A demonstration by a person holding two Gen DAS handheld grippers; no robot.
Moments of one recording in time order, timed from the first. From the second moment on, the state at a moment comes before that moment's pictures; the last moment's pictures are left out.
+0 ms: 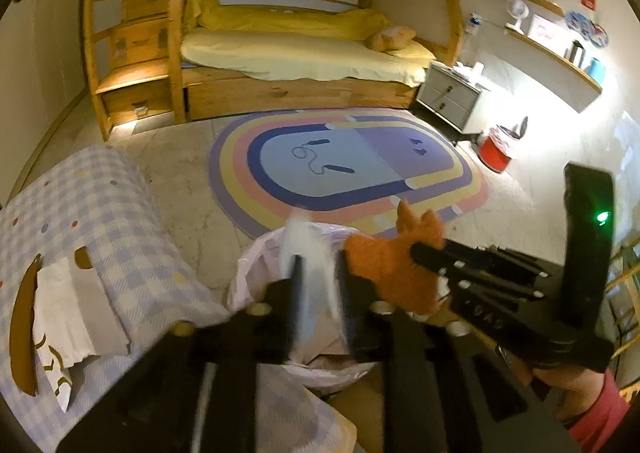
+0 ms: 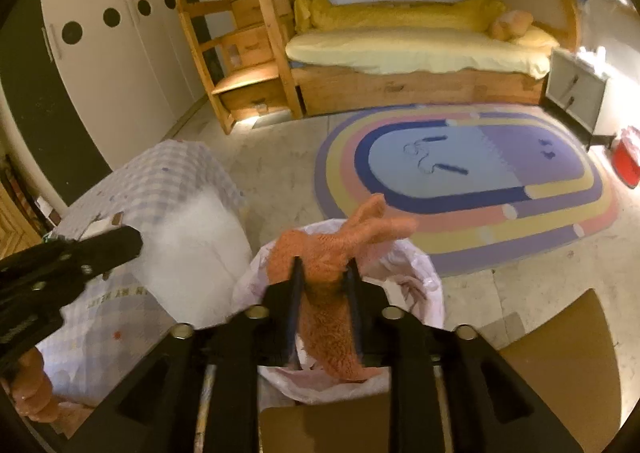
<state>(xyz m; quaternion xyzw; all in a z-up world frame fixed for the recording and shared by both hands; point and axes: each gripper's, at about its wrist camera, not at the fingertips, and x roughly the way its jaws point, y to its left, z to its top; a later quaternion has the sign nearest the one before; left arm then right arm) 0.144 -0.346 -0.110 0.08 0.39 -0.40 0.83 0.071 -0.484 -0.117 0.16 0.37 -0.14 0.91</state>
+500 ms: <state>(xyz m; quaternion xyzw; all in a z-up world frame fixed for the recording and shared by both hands) 0.113 -0.270 -0.086 0.07 0.38 -0.34 0.86 0.023 -0.440 -0.074 0.16 0.34 -0.12 0.92</state>
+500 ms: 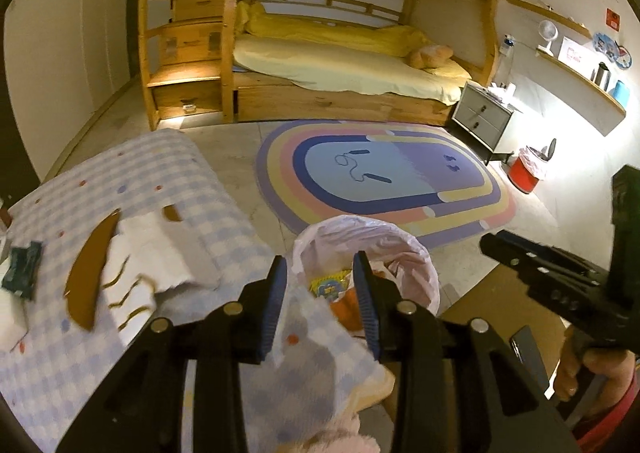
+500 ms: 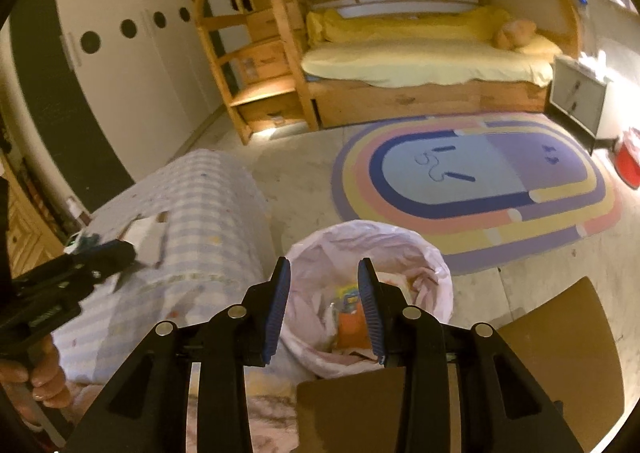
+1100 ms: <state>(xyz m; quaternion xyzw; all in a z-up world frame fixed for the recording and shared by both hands) 0.089 -0.119 -0.069 0.04 0.36 -0.19 0.91 0.048 -0.306 -0.046 0.09 0.35 0.02 0.93</state>
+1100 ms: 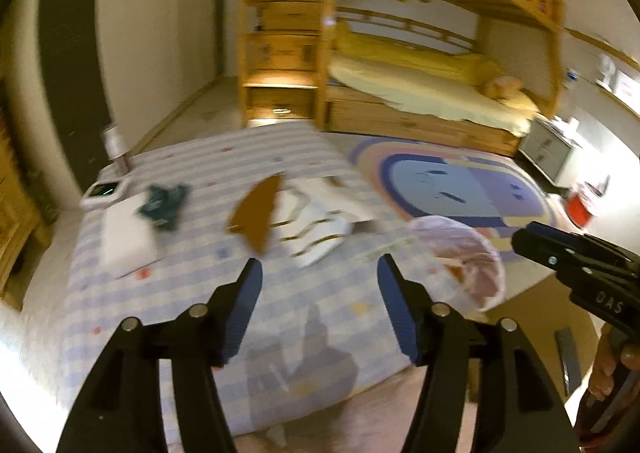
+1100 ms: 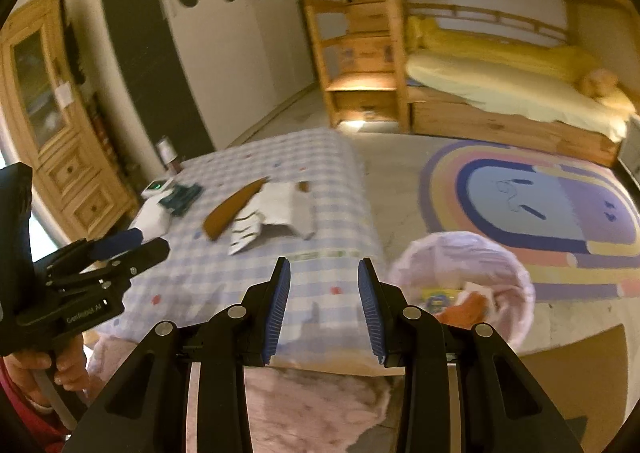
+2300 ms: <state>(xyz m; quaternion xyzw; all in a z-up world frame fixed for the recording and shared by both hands) 0.138 -0.014 -0.104 -0.02 0.40 -0.07 0.91 0.186 -0.217 -0.123 -0.11 0.42 0.04 0.90</state>
